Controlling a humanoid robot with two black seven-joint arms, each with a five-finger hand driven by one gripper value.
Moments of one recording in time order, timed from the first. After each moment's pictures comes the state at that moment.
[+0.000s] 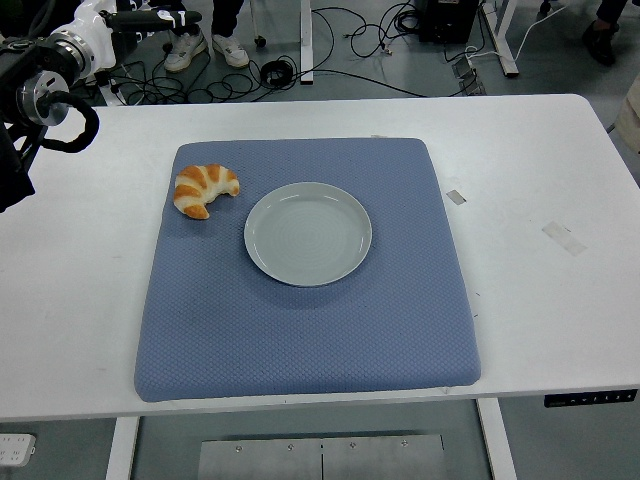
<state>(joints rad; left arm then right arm) -1.31 0.22 -0.33 -0.29 0.13 -0.17 -0.02 -0.15 0.00 0.07 0.12 -0.10 -0.10 0.22</state>
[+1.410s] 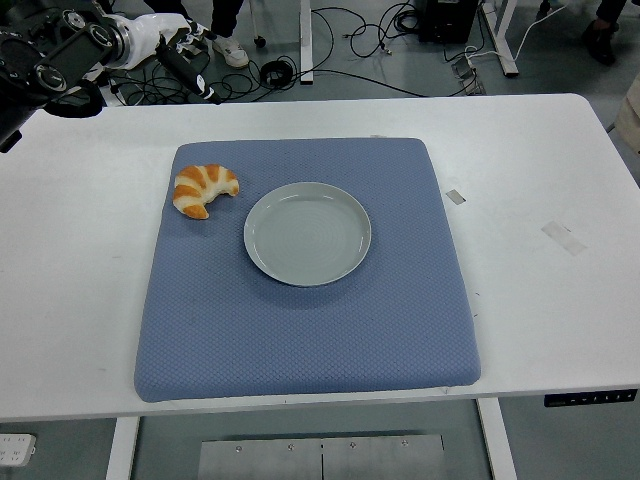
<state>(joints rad) -1.52 0.13 0.39 -0.30 0.29 -0.32 0.11 -0.15 0.00 0.07 0.12 -0.10 -0.10 0.22</state>
